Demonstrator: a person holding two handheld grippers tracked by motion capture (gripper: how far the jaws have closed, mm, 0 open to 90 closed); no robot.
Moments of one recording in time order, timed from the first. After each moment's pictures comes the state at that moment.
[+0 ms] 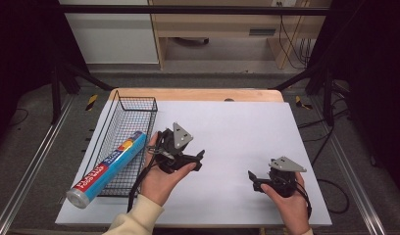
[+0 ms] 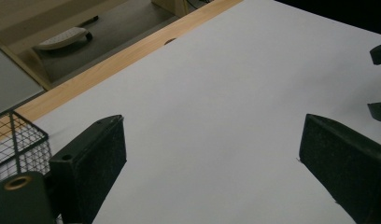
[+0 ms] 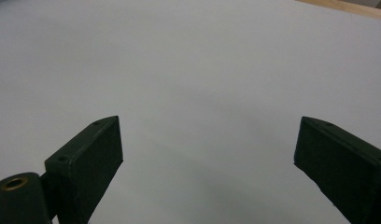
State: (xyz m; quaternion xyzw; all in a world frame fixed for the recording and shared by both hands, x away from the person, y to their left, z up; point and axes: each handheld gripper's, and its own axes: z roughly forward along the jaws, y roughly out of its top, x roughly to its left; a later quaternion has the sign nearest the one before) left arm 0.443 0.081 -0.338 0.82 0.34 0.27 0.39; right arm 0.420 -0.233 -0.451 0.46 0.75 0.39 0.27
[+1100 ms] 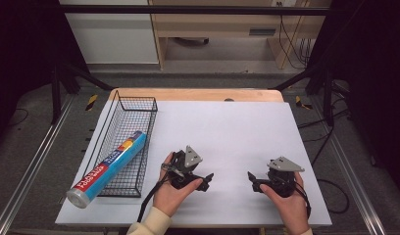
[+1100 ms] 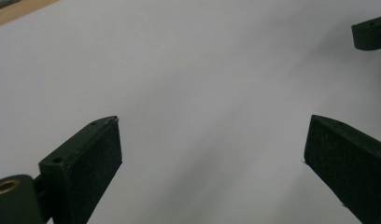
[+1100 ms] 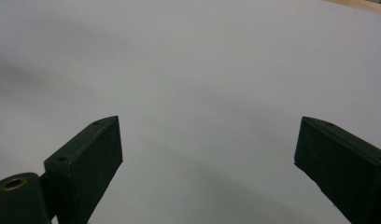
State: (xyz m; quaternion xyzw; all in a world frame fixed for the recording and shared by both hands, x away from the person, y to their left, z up) left arm 0.445 0.068 -0.428 0.84 0.32 0.18 0.39; right arm 0.421 -0.231 -0.454 0.46 0.76 0.38 0.27
